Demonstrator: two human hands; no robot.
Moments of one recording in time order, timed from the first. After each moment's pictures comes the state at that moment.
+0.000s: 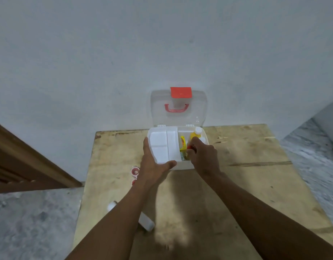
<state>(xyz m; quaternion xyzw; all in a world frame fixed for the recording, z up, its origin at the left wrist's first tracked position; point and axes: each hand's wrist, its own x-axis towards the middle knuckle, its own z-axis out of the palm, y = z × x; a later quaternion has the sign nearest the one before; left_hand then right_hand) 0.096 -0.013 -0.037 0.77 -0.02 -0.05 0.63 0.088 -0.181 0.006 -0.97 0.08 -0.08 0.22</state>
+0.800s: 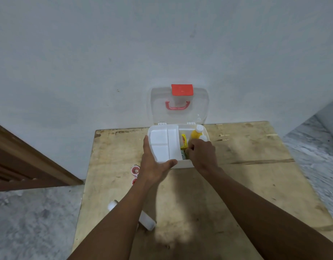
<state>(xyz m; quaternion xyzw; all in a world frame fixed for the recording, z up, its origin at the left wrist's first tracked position) 0.101 -0.013 -0.042 0.78 -0.02 -0.05 0.63 0.100 -0.182 0.002 -0.97 0.13 0.00 0.20</state>
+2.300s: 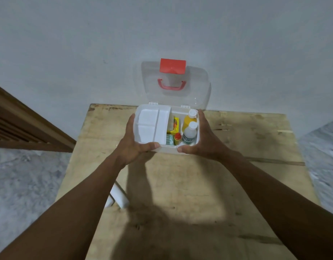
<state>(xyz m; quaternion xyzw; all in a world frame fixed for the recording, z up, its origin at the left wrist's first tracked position) 0.101 -0.015 -0.027 0.79 0.02 -0.11 0.61 0.139 -0.279 -0.051 -0.88 -0.10 0.11 0.45</state>
